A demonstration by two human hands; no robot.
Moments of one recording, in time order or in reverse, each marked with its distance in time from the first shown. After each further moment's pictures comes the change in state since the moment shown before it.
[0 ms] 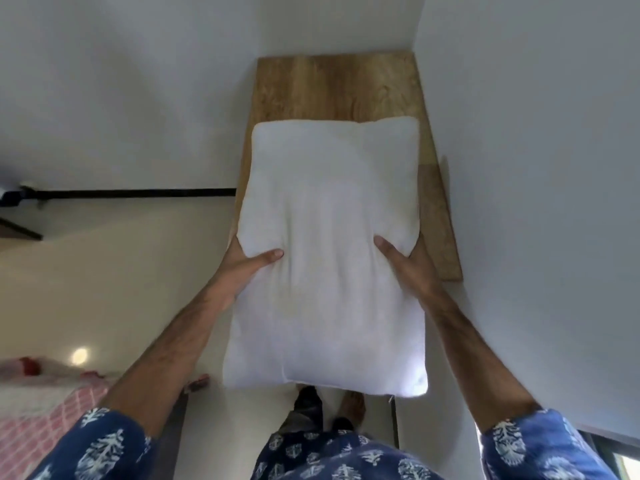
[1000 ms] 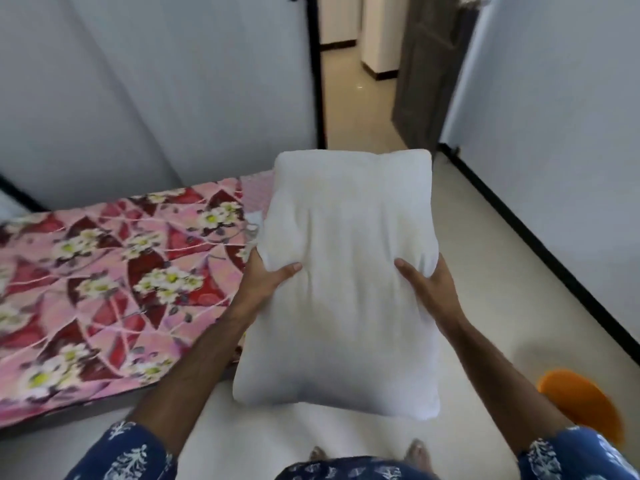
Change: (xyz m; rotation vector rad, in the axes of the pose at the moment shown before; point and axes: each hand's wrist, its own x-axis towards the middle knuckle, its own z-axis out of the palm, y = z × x) left_hand -0.651 -0.278 -0.328 -0.312 1.319 0.023; right_hand -0.504 -0.033 0.425 -0.237 -1.182 -0.527
